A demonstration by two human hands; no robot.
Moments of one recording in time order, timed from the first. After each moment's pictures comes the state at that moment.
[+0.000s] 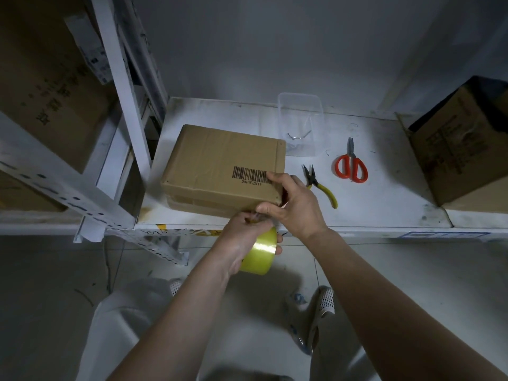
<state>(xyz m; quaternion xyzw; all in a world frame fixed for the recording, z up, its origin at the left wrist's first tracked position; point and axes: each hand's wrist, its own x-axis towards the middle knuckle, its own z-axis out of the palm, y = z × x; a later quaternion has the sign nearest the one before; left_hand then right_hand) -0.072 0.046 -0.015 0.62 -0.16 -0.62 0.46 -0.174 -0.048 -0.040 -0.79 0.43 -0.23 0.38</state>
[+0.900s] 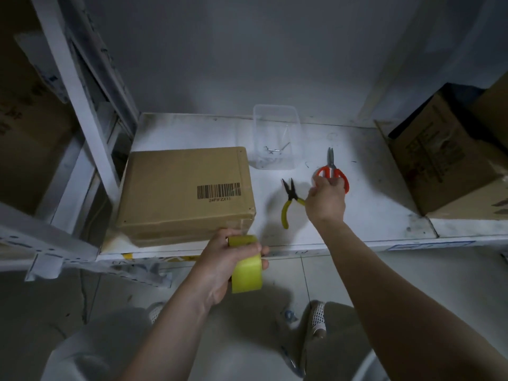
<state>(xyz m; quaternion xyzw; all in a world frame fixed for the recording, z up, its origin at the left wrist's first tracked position) -0.085 0.031 -0.012 0.58 -0.11 -0.64 0.49 -0.225 -0.137 -0.062 -0.67 0.69 -0.16 0.22</state>
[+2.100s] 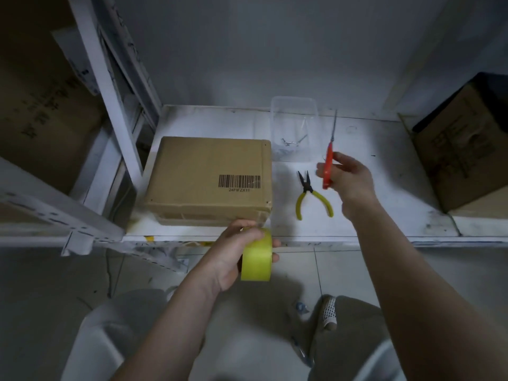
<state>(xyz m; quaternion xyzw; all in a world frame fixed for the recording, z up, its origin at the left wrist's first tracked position) -0.079 0.041 -0.015 0.56 -0.09 -0.66 0.48 -0.227 -0.128 -0.011 -0.43 0.57 -0.40 0.58</state>
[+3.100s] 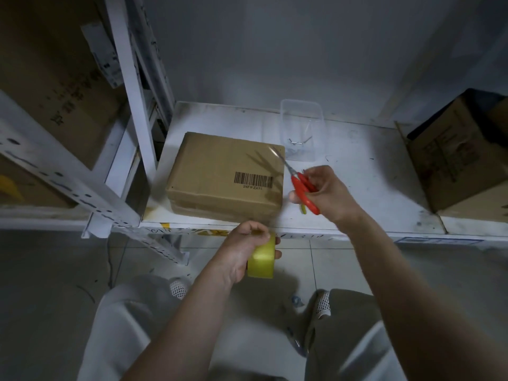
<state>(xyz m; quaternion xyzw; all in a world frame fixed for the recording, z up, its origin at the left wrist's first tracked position) -0.078 0.059 -0.032 0.59 -0.08 -0.64 0.48 -0.208 -0.070 0.013 -0.64 0.49 -0.19 0.56</state>
